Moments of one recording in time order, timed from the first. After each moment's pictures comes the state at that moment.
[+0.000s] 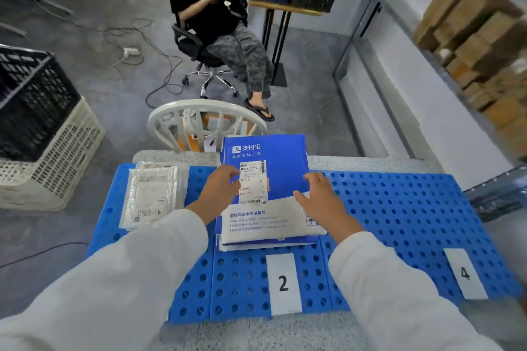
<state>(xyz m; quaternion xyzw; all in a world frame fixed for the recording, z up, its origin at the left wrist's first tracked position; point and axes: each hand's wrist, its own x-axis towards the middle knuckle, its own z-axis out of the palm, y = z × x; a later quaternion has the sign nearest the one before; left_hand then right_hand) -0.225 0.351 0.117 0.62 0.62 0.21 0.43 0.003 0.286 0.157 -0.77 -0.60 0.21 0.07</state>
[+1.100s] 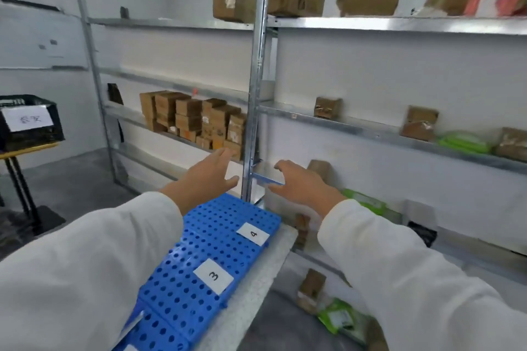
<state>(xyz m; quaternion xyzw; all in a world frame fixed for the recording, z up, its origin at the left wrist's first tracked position) 0.044 0.099 0.423 0.97 0.04 0.18 0.12 0.142 -0.099 0.423 -0.93 -0.35 -0.06 0.12</state>
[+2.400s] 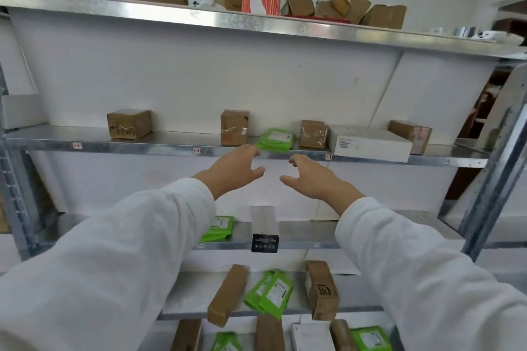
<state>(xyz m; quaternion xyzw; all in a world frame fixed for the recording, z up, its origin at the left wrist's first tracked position) 0.391 -0.301 0.472 0.93 -0.28 0.14 0.20 0.344 -0.495 0.467 -0.98 -0.01 -0.12 0.13</state>
